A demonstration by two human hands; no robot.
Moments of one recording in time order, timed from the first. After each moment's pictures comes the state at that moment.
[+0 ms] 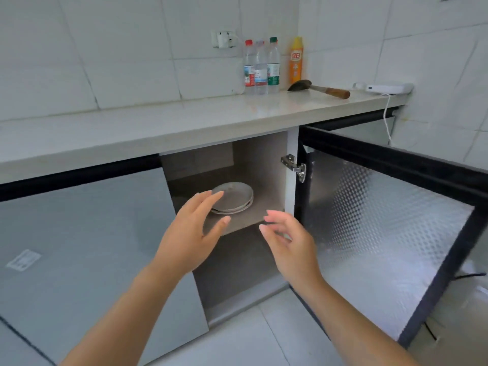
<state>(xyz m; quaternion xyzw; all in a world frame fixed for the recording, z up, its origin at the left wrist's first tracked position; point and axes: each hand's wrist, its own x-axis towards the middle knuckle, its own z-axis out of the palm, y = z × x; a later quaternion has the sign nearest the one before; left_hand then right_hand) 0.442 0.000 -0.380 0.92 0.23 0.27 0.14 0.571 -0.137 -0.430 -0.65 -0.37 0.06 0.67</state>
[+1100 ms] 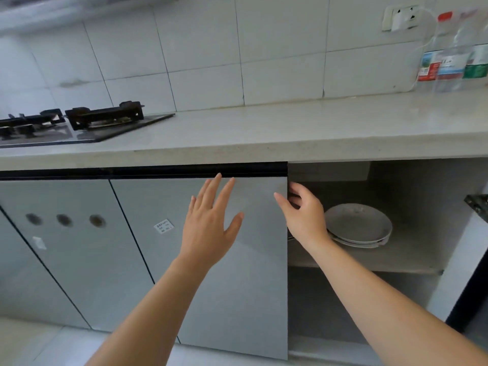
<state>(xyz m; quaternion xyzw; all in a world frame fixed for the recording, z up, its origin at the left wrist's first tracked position) 0.354 0.117 -0.389 0.81 0.48 0.34 -0.08 0.544 0.105 -0.397 -0.56 -0.52 0.19 0.61</state>
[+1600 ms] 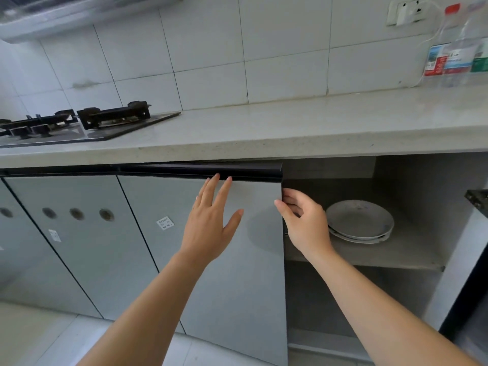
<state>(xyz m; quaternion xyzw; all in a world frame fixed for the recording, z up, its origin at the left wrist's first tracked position) 0.358 0.104 -0.389 0.80 0.49 0.33 -0.05 0.544 0.078 -0.408 -0.53 -0.54 0.20 0.62</state>
